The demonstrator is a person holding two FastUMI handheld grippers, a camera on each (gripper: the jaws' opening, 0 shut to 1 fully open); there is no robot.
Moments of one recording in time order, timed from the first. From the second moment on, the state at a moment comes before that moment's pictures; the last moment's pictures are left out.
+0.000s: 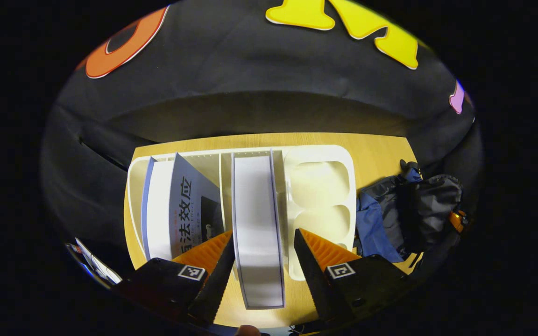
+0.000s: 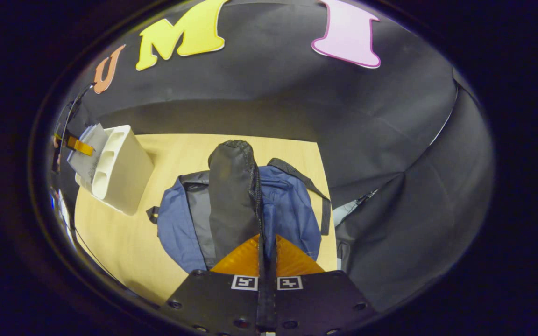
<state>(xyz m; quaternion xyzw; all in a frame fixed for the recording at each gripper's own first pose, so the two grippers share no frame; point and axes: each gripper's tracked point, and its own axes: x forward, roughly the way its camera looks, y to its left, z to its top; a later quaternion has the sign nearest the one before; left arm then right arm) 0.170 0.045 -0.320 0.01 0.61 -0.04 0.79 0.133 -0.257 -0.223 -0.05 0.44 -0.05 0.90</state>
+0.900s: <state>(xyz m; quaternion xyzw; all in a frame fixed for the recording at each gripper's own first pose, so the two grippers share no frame) 0.155 0.062 -0.323 0.01 0.65 0.01 0.76 0.125 -0.255 -0.225 -0.03 0.44 -0.06 0.90</state>
